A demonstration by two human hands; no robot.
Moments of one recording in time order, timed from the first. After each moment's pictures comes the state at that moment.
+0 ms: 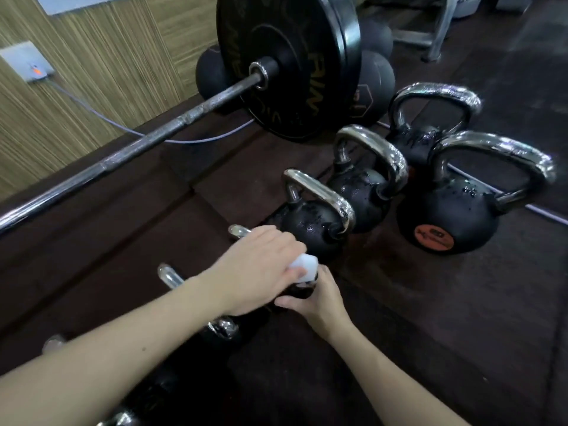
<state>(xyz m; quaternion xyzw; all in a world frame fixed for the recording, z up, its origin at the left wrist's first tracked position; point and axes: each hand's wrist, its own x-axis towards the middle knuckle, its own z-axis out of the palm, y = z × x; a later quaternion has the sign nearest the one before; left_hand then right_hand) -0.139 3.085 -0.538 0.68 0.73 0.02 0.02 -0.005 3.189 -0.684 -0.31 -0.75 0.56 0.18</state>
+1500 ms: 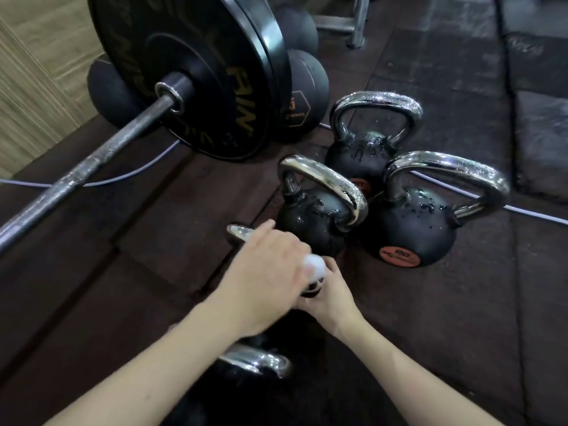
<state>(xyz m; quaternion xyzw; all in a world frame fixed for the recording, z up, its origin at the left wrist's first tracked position) -0.167 3.221 -0.535 0.74 0.68 0.02 -0.02 -0.022 3.301 -0.657 -0.40 -0.73 0.52 0.19</state>
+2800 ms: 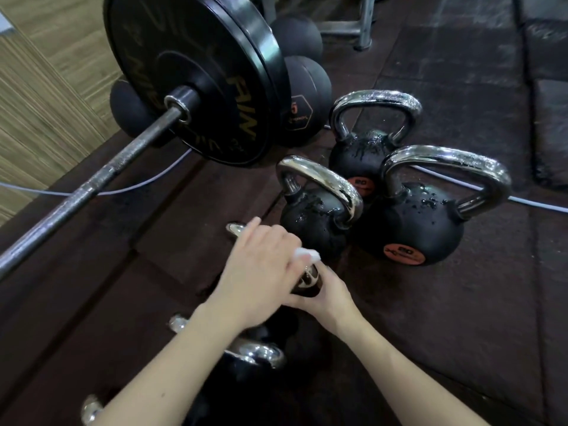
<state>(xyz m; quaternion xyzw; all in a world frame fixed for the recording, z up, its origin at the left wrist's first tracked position) -0.158 3.222 -0.538 0.67 0.74 0.07 -0.02 -0.017 3.298 -0.668 -0.39 -0.70 0.57 0.18</state>
